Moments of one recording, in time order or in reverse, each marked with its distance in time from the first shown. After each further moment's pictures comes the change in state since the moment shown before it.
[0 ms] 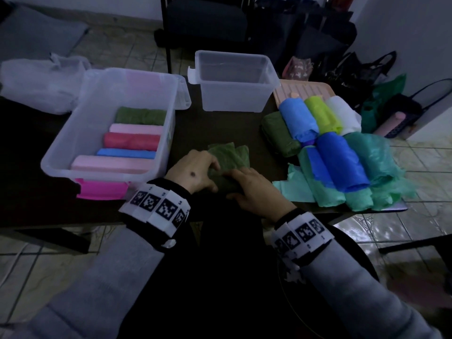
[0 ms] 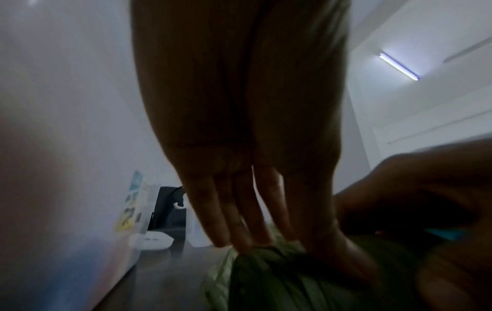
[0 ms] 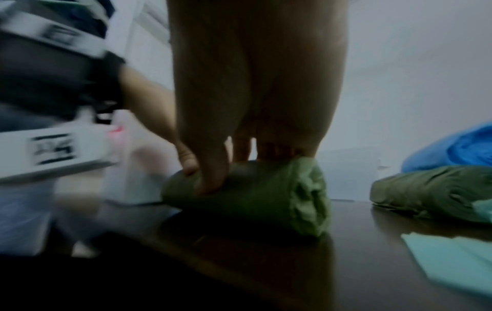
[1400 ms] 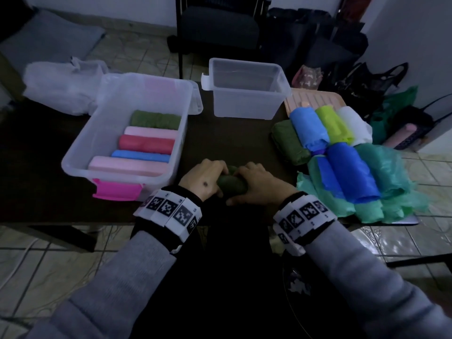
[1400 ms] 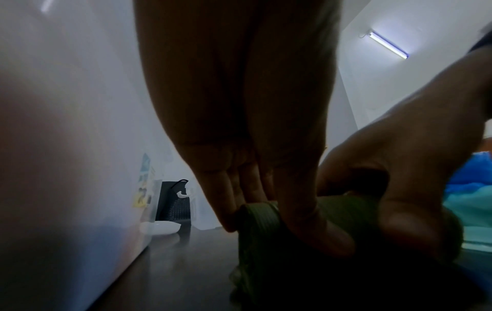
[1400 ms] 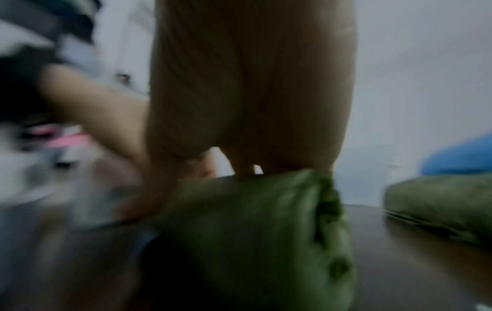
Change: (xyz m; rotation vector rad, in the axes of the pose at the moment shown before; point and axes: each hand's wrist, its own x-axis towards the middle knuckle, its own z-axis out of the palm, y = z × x) left_hand -0.003 -0.001 0.002 -0.025 -0.055 -0.040; right_hand 0.032 0.002 -0.018 -0.085 -0.216 0.100
